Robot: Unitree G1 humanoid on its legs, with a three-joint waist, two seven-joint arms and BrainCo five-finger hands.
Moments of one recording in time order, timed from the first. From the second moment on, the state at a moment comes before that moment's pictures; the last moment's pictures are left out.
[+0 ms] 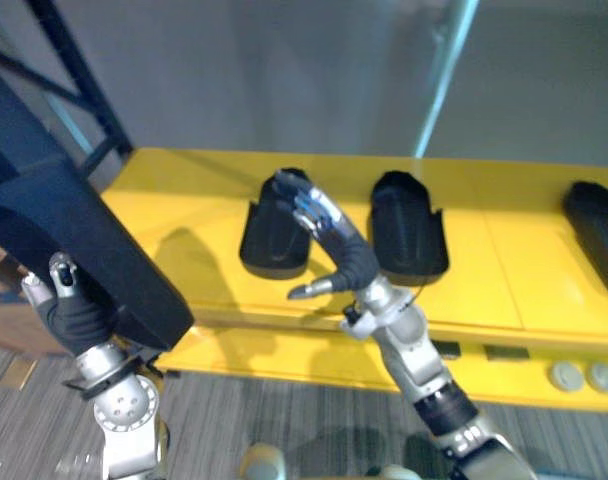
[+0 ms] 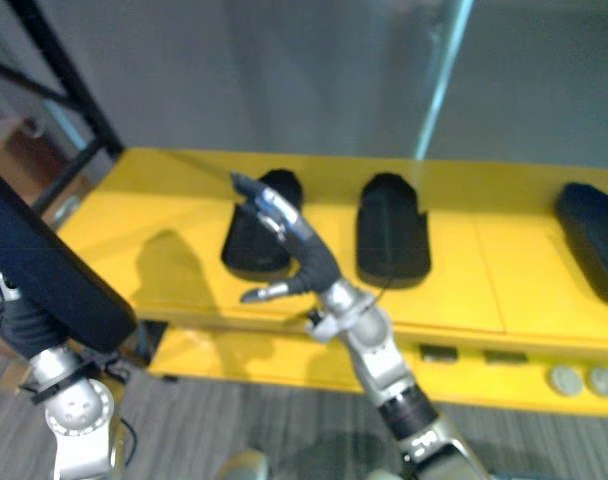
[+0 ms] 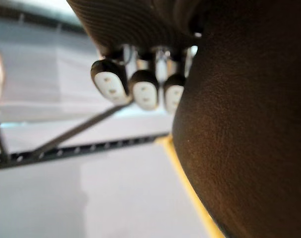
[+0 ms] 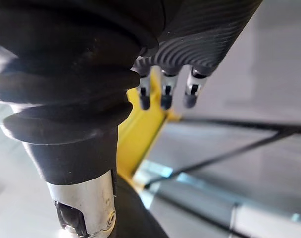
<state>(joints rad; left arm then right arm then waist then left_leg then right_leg) 0.14 0.07 0.27 -0.31 0.04 -0.52 0.40 -0.42 -0.13 0.42 0.00 0.21 -0.57 0.26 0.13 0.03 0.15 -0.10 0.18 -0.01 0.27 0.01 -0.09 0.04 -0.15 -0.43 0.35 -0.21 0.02</state>
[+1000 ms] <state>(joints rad) 0.22 0.07 0.07 -0.32 0.01 -0.40 0.27 -0.05 -0.08 0.36 -0.06 0.18 -0.41 -0.07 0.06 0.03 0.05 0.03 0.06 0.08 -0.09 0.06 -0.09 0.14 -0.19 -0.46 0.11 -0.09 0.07</state>
